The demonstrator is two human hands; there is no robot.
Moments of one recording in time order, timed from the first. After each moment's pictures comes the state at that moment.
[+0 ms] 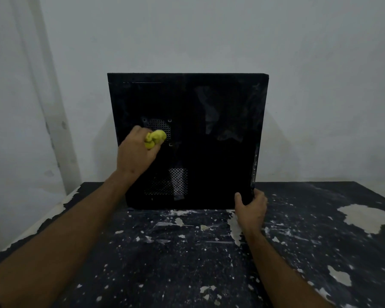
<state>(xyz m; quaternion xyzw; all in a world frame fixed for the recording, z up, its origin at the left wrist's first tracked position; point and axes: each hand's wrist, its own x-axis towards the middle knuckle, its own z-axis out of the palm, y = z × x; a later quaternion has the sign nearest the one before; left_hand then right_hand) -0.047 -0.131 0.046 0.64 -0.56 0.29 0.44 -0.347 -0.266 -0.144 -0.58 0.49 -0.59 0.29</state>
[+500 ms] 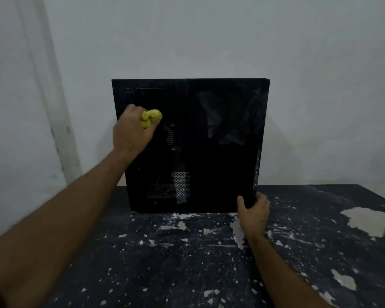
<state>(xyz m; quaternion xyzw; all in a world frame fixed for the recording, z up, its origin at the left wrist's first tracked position) -0.034 -0.133 0.105 0.63 -0.54 0.33 0.45 -0.348 -0.261 -0.141 -0.58 0.49 -0.59 0.28</state>
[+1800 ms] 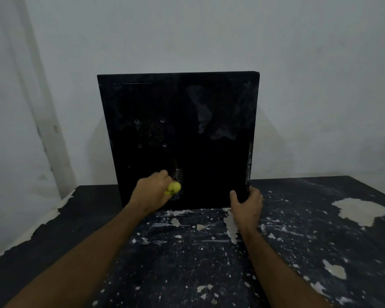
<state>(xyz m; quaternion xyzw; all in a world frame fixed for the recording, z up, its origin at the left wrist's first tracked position) -0.068 -0.146 -0.053 0.61 -0.70 0.29 0.21 -0.347 -0.263 -0.140 -0.57 0.50 -0.59 0.28</state>
